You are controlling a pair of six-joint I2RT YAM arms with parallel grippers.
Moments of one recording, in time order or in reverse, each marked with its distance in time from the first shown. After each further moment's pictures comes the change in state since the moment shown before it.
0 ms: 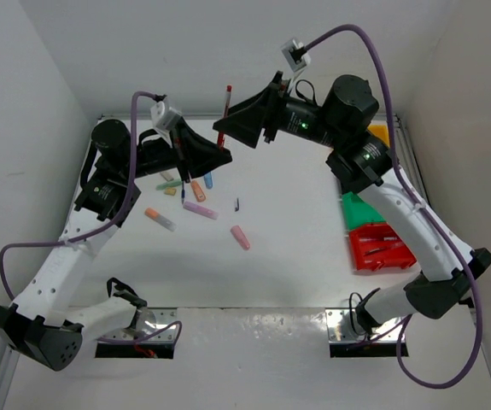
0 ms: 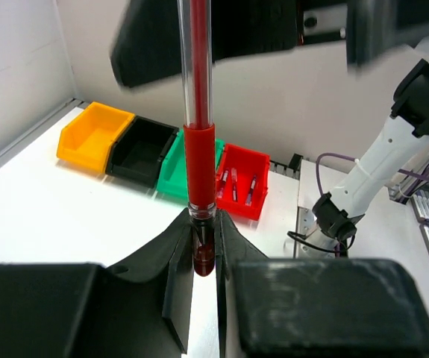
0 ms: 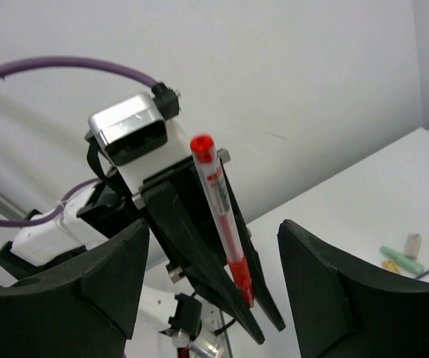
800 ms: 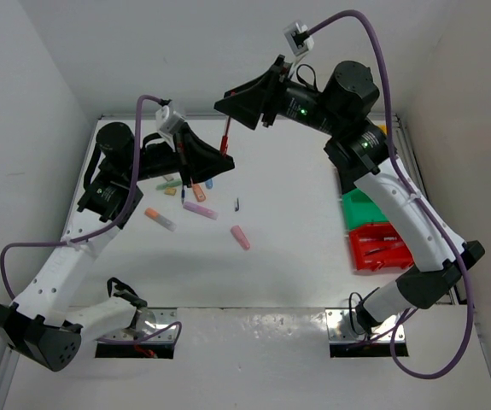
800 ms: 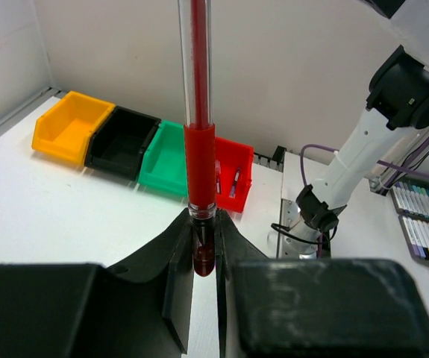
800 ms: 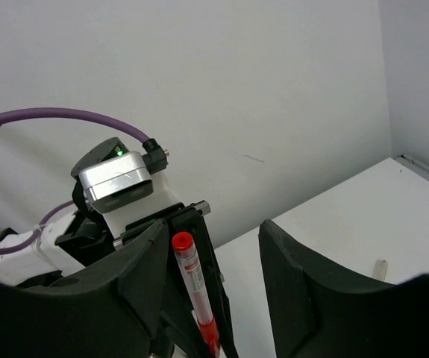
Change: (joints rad) left arm -0.021 -0.006 -0.031 0.006 0.028 -0.026; right arm -0.035 0.078 0.126 0.000 0.009 -0.053
